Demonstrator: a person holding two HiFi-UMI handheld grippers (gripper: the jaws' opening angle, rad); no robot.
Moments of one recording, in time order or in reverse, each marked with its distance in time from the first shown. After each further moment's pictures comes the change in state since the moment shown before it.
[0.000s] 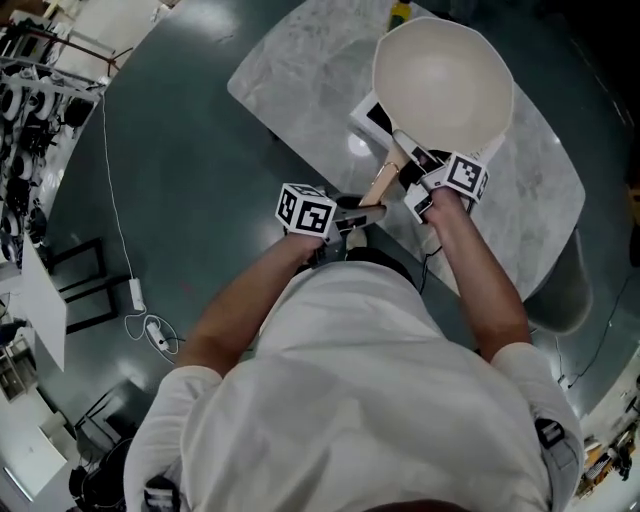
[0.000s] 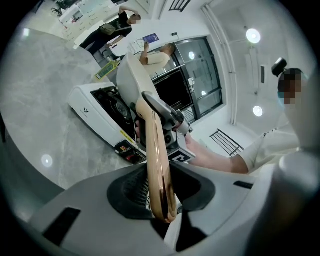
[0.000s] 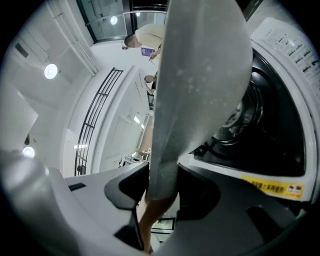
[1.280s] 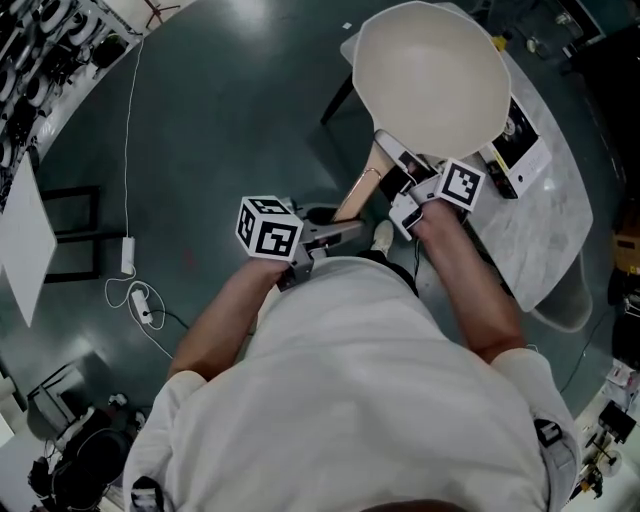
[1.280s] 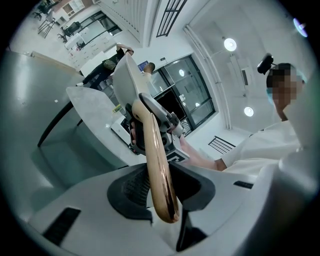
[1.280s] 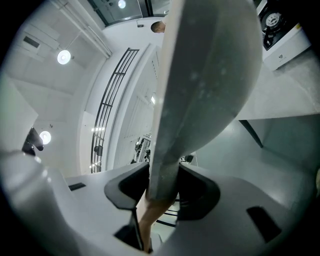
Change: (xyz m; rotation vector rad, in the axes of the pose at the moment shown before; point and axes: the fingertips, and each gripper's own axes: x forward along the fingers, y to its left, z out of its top) left arm -0.333 -0.102 -0.124 0.087 -0.196 0.036; right arm 0.123 0.222 -0.302 -0.091 0.174 0.163
